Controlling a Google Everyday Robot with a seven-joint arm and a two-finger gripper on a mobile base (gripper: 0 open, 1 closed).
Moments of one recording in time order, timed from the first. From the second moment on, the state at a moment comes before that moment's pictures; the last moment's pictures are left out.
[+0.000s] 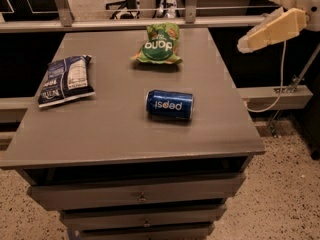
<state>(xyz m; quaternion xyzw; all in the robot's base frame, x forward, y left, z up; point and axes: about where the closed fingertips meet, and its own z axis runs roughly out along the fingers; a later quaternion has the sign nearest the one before) 0.566 -0.202 1.052 -0.45 0.72 0.17 0.50</state>
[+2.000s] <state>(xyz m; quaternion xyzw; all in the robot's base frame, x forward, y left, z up) 0.607 -0.175 0.938 -0.36 0.76 0.21 0.49</state>
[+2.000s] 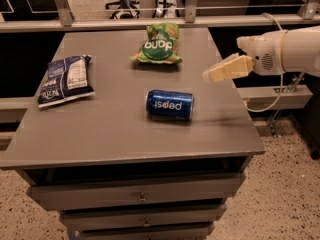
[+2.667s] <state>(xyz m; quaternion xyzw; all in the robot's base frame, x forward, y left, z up) 0.657 -0.147 0.902 -0.38 0.72 0.22 0.54</state>
